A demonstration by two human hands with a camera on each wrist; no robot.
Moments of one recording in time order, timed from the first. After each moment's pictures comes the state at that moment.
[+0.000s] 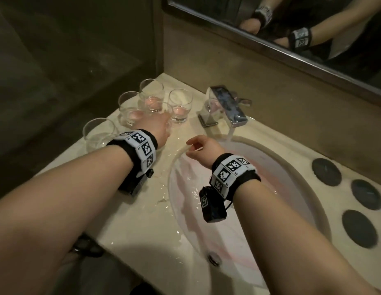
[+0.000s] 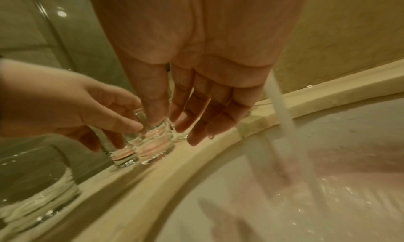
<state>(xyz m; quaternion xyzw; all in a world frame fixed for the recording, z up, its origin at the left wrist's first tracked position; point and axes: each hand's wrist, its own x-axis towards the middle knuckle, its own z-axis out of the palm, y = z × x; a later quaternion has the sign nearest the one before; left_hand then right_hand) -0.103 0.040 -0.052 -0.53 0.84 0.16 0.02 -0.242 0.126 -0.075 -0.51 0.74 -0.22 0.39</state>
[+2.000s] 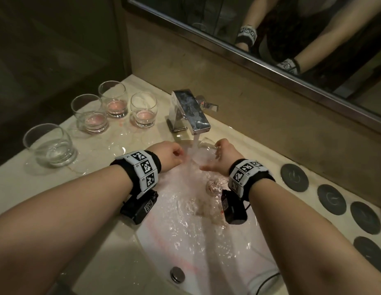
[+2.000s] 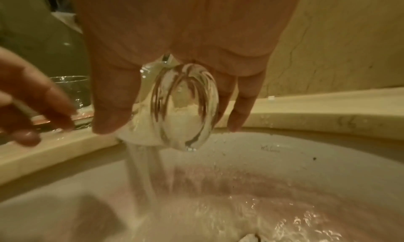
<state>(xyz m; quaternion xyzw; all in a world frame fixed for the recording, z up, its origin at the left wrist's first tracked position) -0.197 0.085 -0.077 -0.45 0.83 0.33 0.03 -0.381 0.154 -0.085 -0.49 0.83 -0.07 0.27</state>
